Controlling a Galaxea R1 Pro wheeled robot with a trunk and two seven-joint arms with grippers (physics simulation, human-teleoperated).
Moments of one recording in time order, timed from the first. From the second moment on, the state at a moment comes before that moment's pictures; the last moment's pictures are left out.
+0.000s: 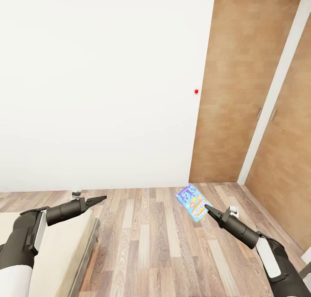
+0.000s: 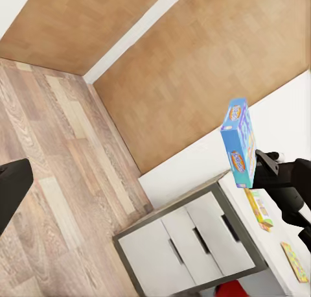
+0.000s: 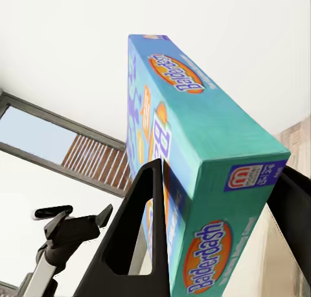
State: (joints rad) left arm -0.55 0.16 0.43 -1.11 -0.04 0.88 -1.32; right arm -0.40 -0.13 -0.35 -0.98 -0.62 0.77 1.01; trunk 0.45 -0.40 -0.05
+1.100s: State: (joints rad) left arm -0.55 0.16 0.43 -1.11 -0.04 0.88 -1.32; right arm -0.40 -0.13 -0.35 -0.98 -0.62 0.77 1.02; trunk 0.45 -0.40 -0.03
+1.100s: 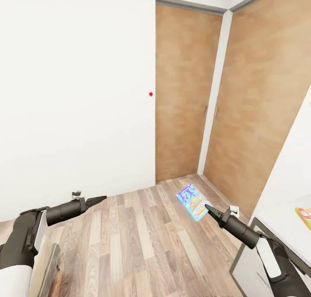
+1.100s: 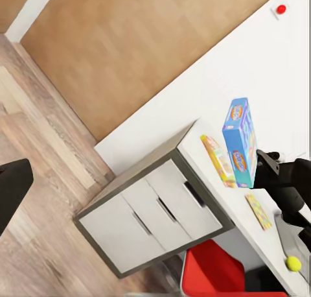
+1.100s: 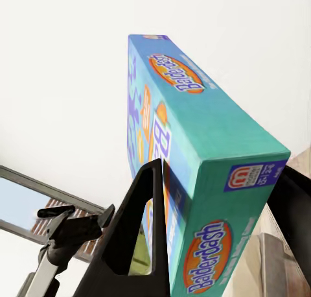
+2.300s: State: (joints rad) left arm -0.55 0.16 0.43 -1.11 -0.04 0.88 -1.33; right arm -0.40 -0.14 -0.37 -0.98 -0.62 0.77 1.04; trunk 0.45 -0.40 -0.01
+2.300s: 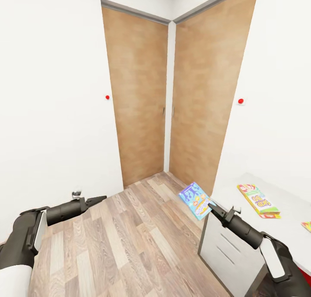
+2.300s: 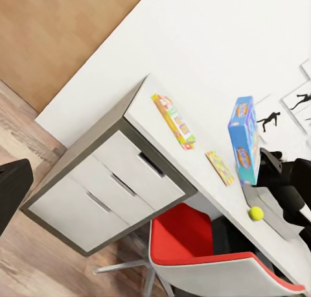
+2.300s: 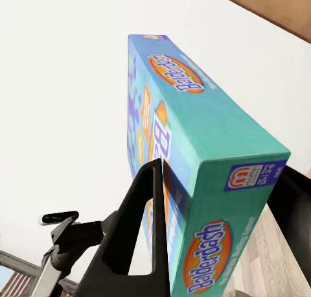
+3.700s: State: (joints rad) left arm -0.55 0.16 0.43 -1.11 -0.04 0.89 -1.33; right arm -0.40 -0.14 -0.42 -0.98 -0.62 0.77 1.08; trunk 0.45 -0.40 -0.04
